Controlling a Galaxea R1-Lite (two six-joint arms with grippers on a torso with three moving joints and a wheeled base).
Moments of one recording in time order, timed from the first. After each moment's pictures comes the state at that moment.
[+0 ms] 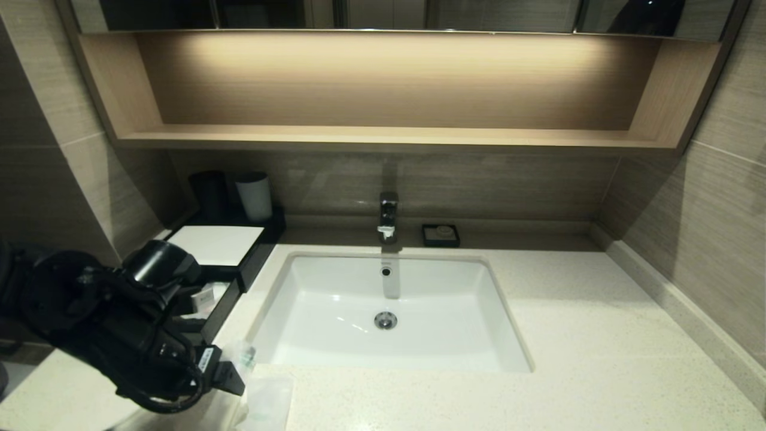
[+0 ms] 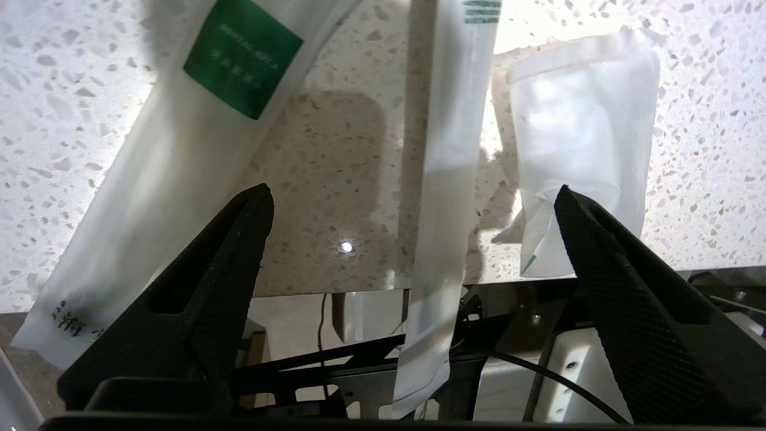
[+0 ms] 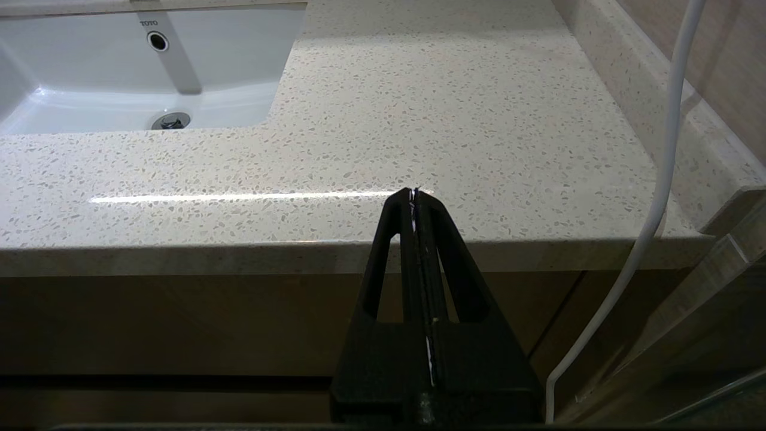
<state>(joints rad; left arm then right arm) -0.18 1.69 -0.87 0.48 -0.15 -0.17 0.00 0.00 -0.10 0.24 -0.01 0.05</state>
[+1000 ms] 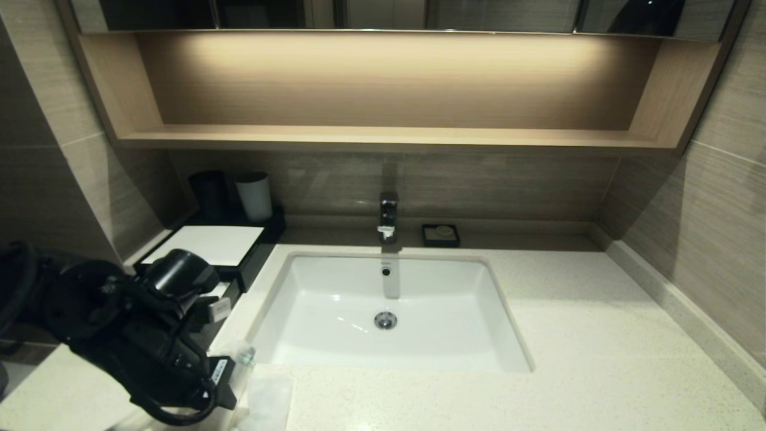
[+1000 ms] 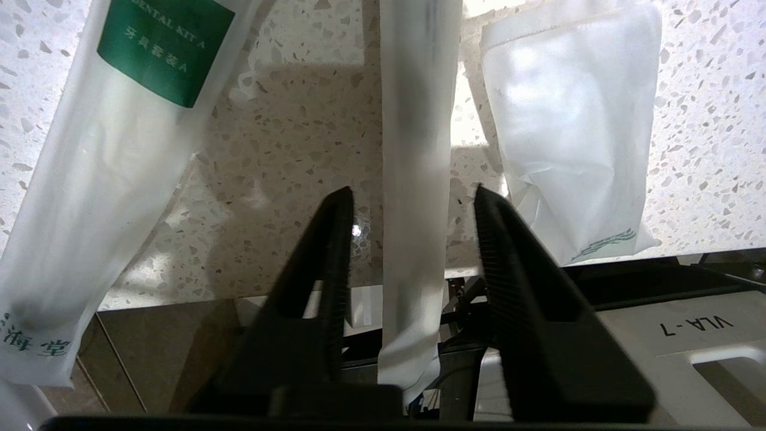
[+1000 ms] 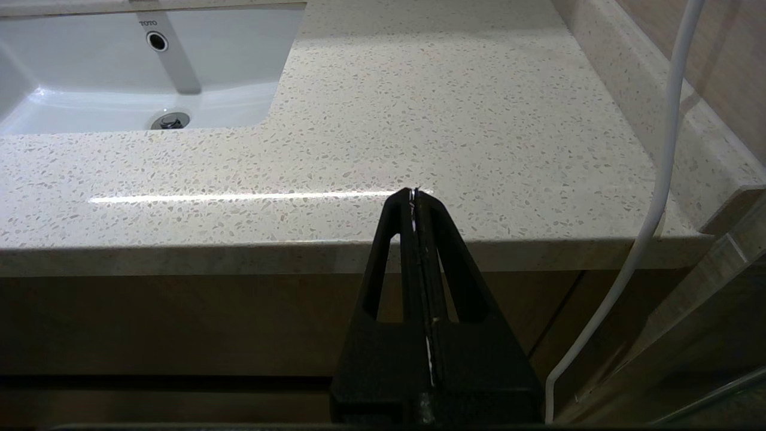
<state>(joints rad) -0.24 1.71 -0.85 0.48 -0.15 -0.17 0.00 0.00 -0.10 0.24 -0.01 0.05</state>
